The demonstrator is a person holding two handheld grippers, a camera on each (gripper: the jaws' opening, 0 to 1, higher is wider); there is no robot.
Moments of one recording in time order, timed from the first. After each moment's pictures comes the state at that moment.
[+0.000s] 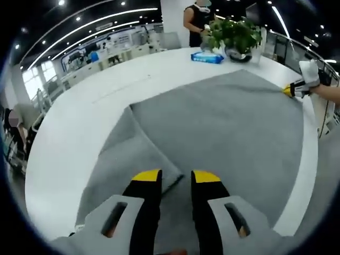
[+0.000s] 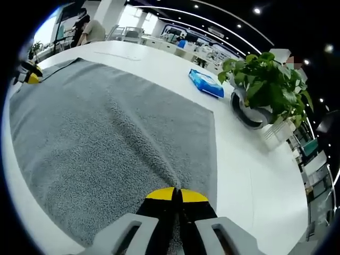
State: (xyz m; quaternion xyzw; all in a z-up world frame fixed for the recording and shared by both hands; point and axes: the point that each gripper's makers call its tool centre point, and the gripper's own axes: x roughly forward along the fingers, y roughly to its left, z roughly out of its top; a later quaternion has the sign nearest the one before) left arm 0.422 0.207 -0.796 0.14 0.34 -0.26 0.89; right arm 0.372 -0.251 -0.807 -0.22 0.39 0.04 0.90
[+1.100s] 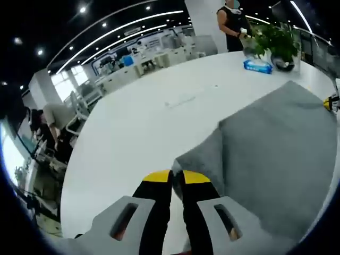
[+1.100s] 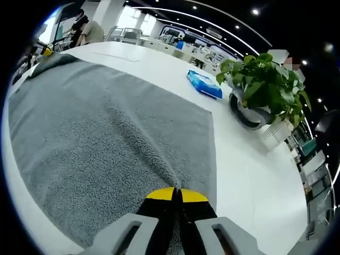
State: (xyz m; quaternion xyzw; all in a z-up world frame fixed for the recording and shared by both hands) left arm 0.527 0.357 -0.721 0.17 0.29 -0.10 0.94; right arm 0.373 -0.251 -0.808 -0.22 0.38 0.03 0.90
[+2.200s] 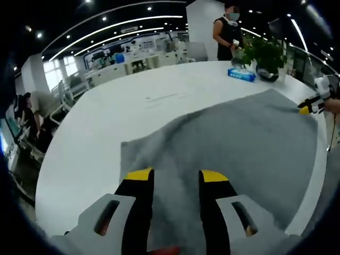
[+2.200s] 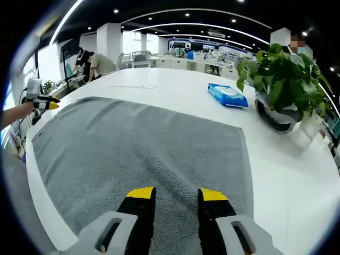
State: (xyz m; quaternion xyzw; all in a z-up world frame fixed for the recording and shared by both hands) left arm 0.448 0.306 -0.758 0.10 0.30 -0.19 0.93; right arm 0.399 -0.178 -0.791 -0.09 0.37 0.16 0.91
